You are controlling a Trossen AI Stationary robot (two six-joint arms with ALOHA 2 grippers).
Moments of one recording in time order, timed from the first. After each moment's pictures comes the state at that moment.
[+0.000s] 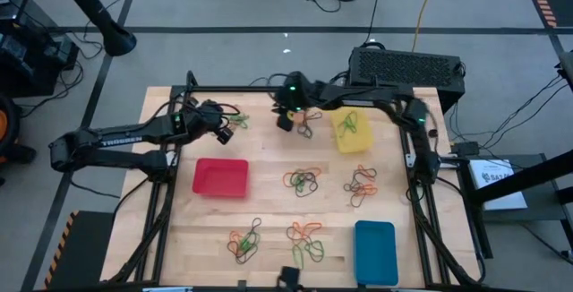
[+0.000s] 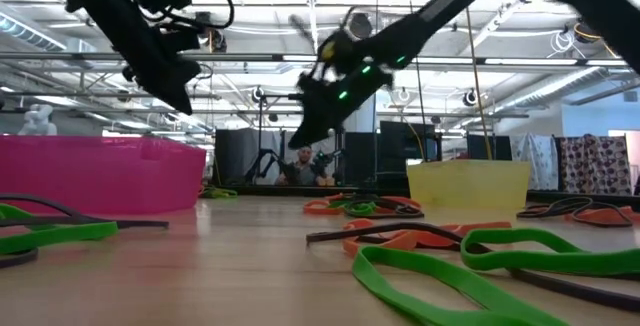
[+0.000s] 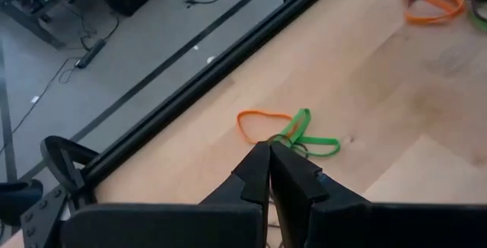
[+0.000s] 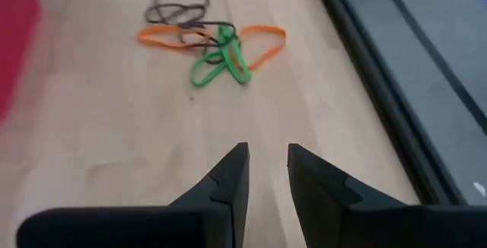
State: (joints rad) left arm 0.35 0.95 0.61 -0.46 -0.55 -0.18; right arm -0.47 2.12 1.56 -0.13 -0.19 -0.20
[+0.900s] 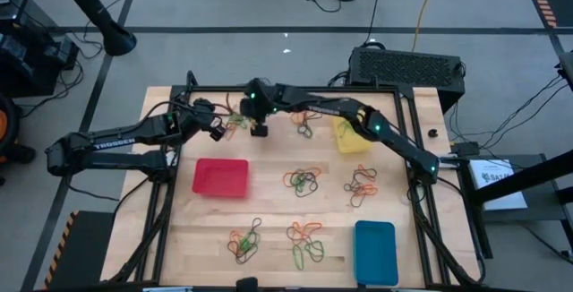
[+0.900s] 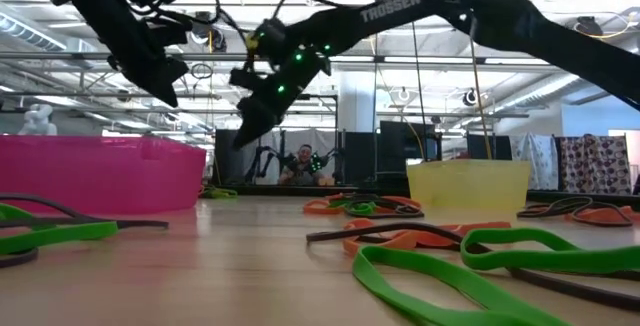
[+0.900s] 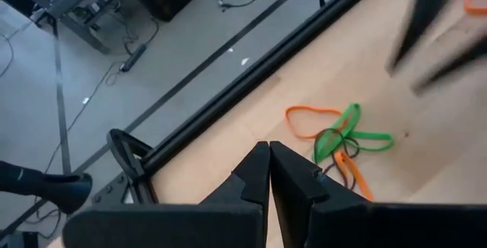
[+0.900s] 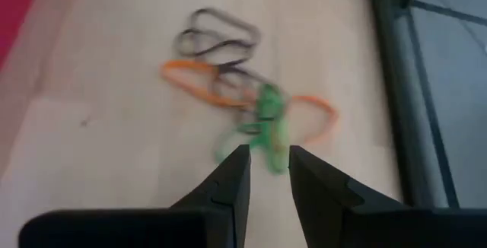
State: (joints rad) left arm 0.37 0.87 0.61 -0.55 -0.66 -0.13; right arm -0.33 2.54 2.36 -0.63 -0.05 -0.43
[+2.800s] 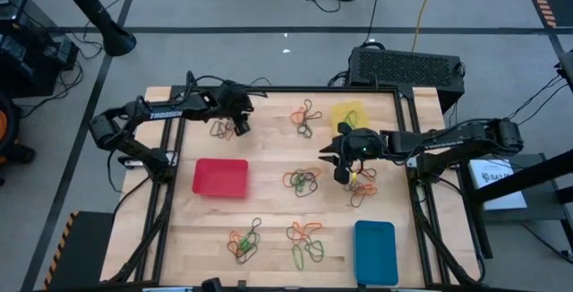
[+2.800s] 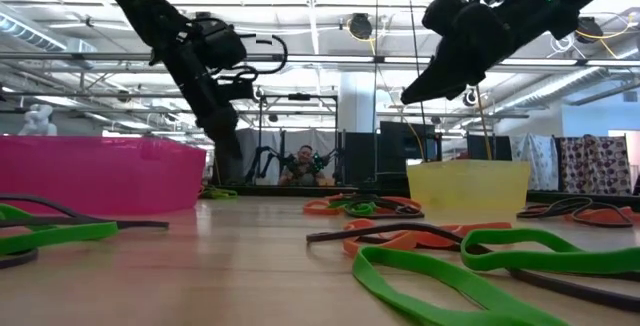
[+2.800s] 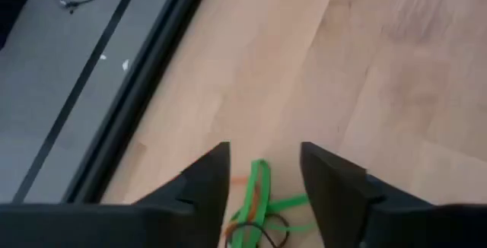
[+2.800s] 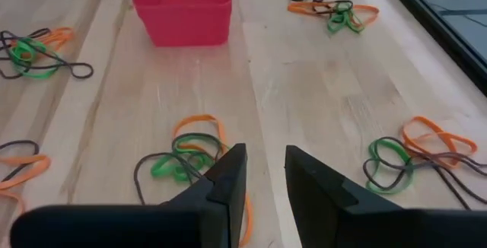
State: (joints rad) left arm 0.63 1.47 0.81 -0.23 -0.06 0.32; right arm -0.06 1.20 0.60 0.04 0.06 0.04
